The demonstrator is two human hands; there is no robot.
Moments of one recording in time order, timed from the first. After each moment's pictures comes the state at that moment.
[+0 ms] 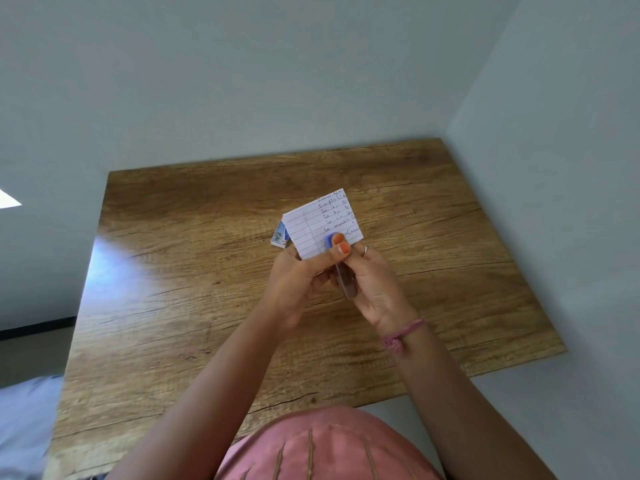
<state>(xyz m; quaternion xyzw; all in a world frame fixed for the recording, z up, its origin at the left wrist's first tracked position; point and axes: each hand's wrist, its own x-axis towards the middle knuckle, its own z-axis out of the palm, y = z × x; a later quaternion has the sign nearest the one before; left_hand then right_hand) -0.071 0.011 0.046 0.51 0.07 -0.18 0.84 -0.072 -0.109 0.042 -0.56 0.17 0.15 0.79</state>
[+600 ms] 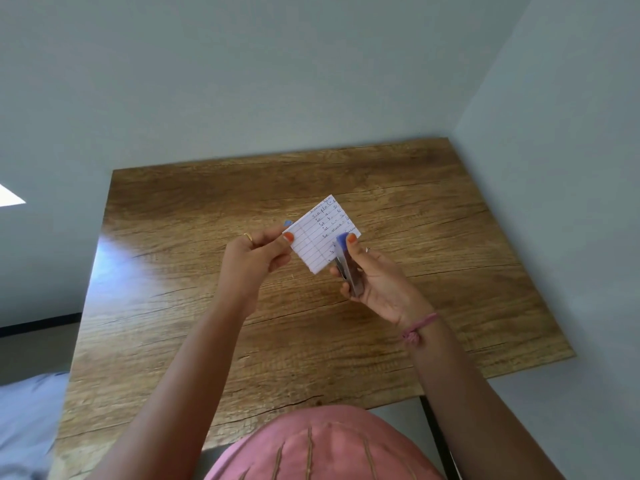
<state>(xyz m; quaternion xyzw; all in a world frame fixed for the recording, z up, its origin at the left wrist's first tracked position) -0.045 0.068 0.031 0.63 0.15 -0.08 0.76 -0.055 -0.132 0.020 -0.51 0.15 0.28 0.80</state>
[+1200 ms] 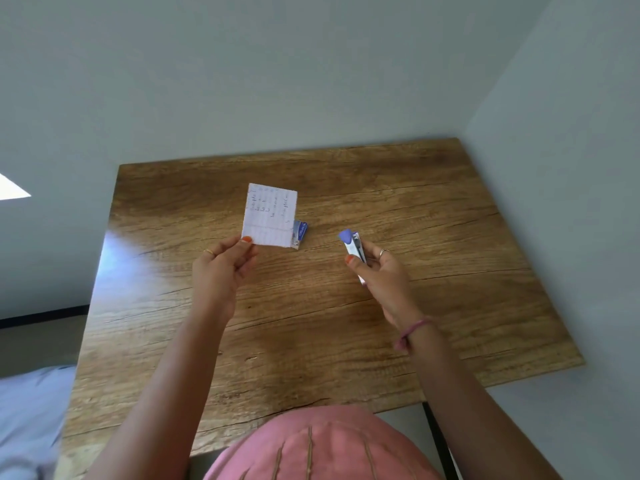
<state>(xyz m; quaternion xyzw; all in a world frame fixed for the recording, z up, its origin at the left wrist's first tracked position) -0.045 0.114 0.006 0.51 0.29 -0.01 0.81 -0.047 -0.126 -0.021 -0.72 0.15 0.07 0.67</state>
